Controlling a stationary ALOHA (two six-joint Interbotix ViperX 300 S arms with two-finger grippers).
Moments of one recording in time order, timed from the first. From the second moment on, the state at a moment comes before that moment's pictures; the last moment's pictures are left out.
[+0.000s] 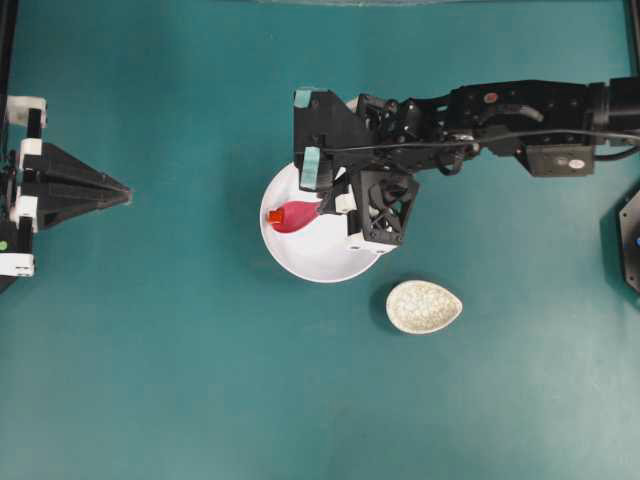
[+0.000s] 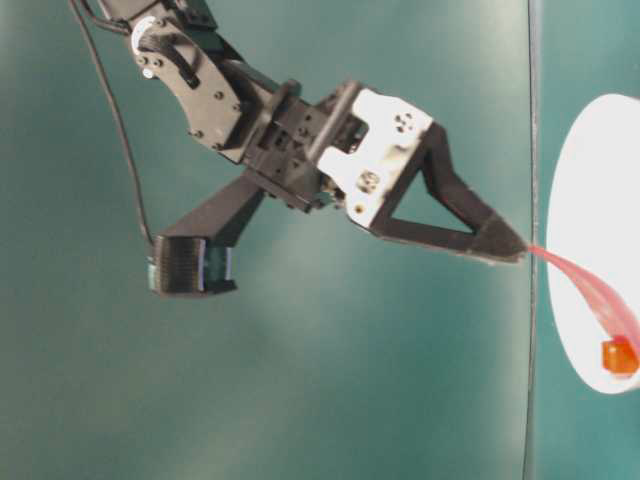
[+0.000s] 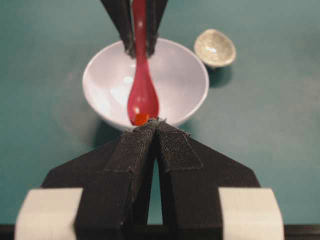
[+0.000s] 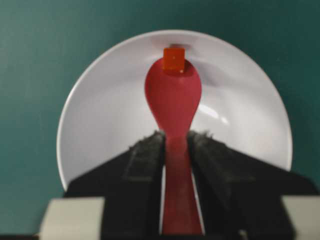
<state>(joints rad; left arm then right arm) 0.02 -0.96 1.15 0.02 0.10 -0.02 -0.15 0.07 0.36 0.29 0.52 -0.30</state>
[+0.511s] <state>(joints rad) 0.02 -0.96 1.15 0.02 0.10 -0.02 -0.15 0.00 0.45 0.30 0.39 -0.21</state>
